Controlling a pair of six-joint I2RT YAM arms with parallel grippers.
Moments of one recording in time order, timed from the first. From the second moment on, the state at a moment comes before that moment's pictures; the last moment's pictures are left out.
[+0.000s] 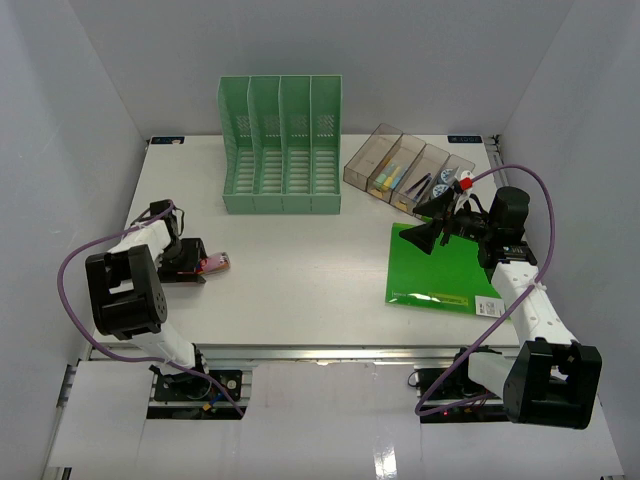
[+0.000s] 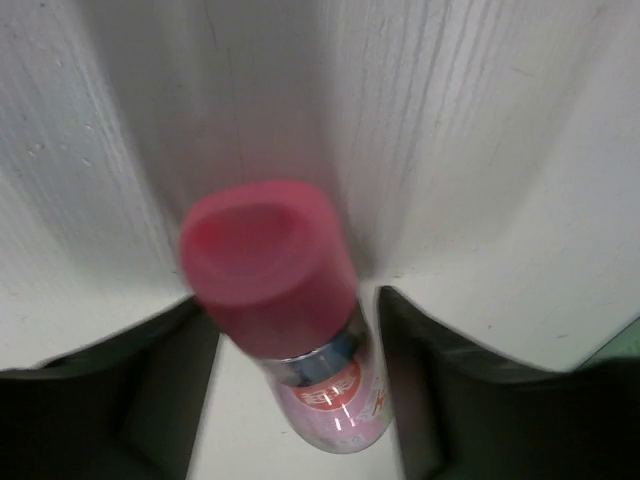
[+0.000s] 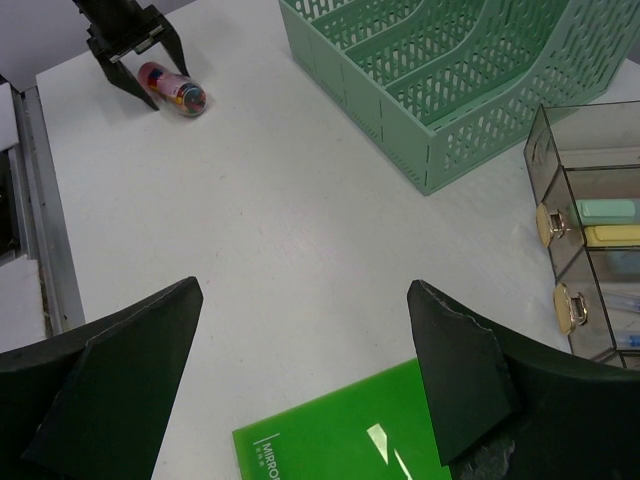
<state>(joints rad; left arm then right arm) 0.22 1.65 0.97 -0.74 -0.03 -1.36 -0.04 1.11 0.74 0.11 -1.15 -0.11</state>
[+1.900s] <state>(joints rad) -0.61 2.61 2.28 0.38 0.02 0.09 -0.24 1.08 0.72 0.15 -1.19 -0.06</state>
